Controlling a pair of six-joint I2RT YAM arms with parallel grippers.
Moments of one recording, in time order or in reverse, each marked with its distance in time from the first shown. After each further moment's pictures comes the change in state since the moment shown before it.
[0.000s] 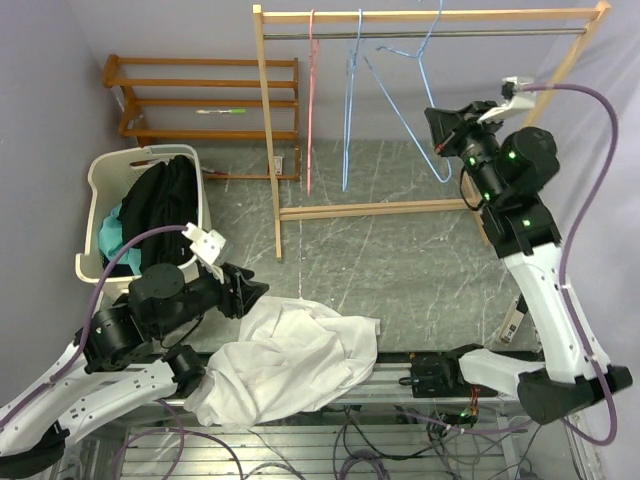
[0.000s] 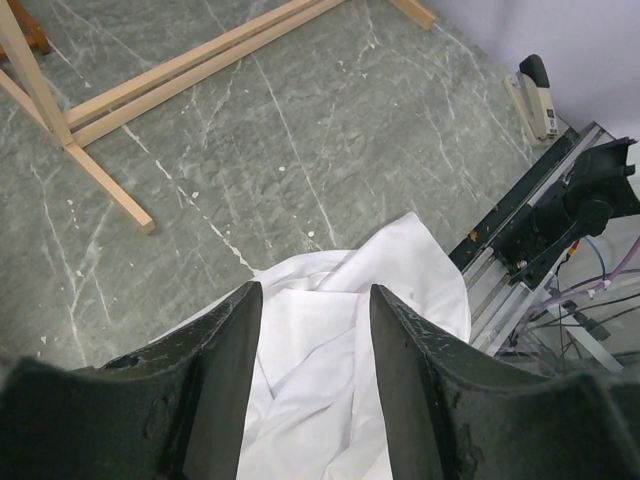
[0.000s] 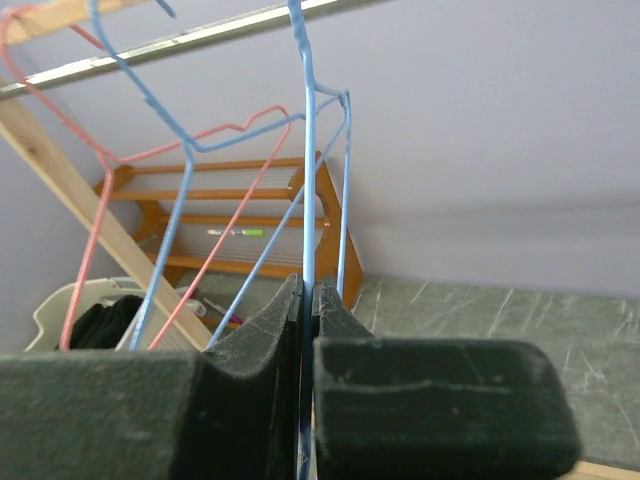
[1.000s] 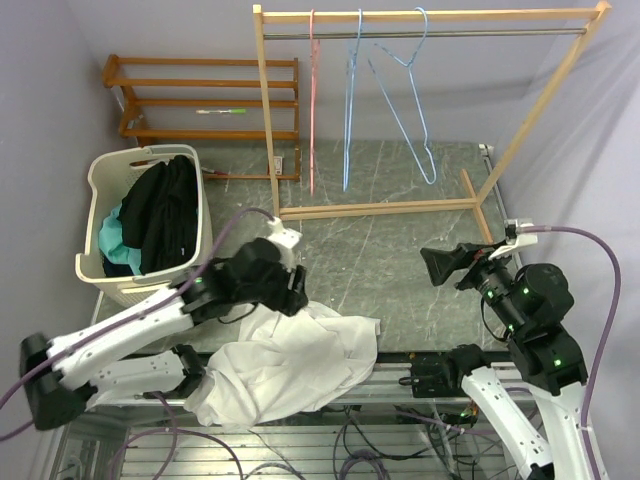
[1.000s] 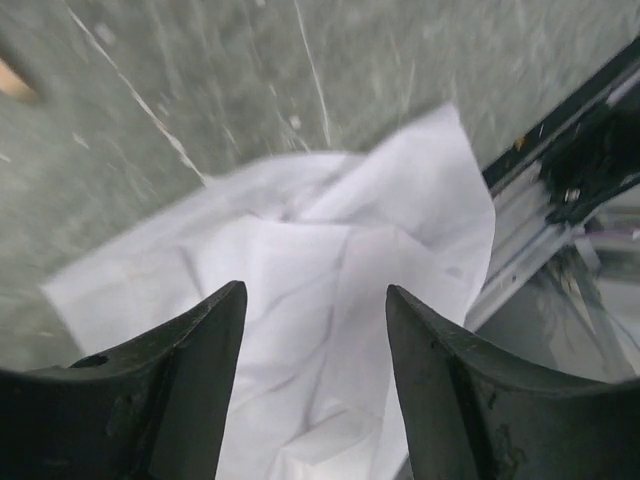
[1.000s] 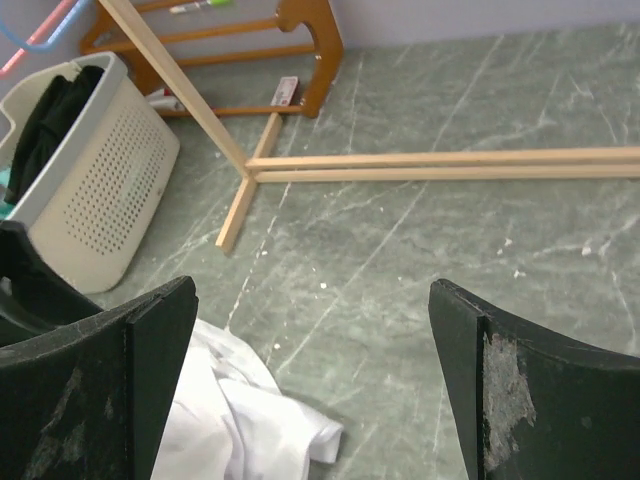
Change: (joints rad) left arm -0.008 0.401 -0.001 0.034 0.079 -0.122; right arm 0.000 -0.709 -0.563 -0.445 -0.055 0.029
